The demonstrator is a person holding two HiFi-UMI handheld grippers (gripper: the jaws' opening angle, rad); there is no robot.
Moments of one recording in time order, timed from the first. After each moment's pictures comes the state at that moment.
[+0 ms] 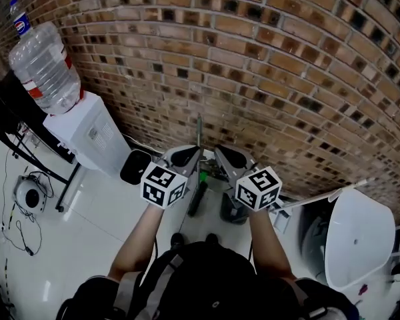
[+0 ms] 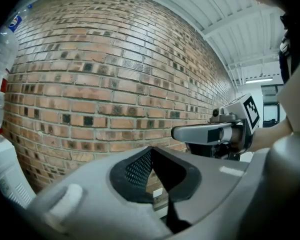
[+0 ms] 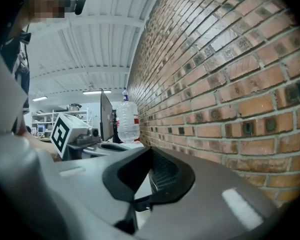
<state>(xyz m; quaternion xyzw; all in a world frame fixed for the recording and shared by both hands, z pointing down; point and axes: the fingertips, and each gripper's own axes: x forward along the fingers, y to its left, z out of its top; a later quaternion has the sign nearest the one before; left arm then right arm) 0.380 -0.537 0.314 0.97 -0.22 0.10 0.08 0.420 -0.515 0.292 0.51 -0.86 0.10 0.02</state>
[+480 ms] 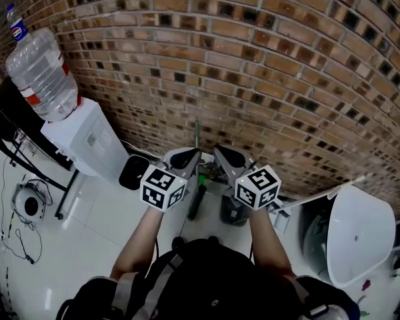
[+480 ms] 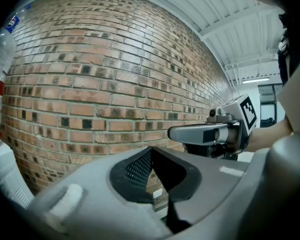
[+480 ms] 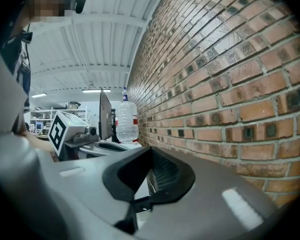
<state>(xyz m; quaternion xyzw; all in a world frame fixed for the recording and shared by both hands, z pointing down) 0.378 -0.535 0.306 0.97 -0.21 0.09 0.07 0.418 -0.519 0.285 0.52 -0.85 0.09 0.02</state>
